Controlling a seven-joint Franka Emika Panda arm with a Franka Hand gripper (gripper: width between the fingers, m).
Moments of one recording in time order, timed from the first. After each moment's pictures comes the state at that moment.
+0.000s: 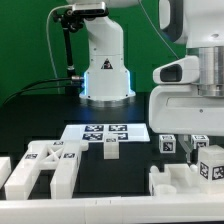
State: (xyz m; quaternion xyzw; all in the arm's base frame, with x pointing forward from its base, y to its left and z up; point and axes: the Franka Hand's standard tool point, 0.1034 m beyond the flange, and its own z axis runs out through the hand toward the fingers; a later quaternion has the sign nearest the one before) arm 0.642 0.133 0.063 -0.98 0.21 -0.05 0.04
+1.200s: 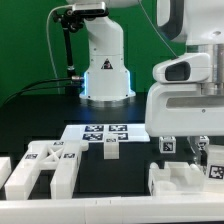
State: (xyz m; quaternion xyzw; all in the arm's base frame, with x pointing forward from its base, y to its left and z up) arm 0.649 0.125 0.067 -0.99 0.08 -0.06 0.01
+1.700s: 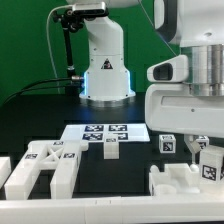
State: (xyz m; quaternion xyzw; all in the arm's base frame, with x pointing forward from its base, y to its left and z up) arm 0.651 0.120 0.066 -0.91 0.40 -0.05 0.05
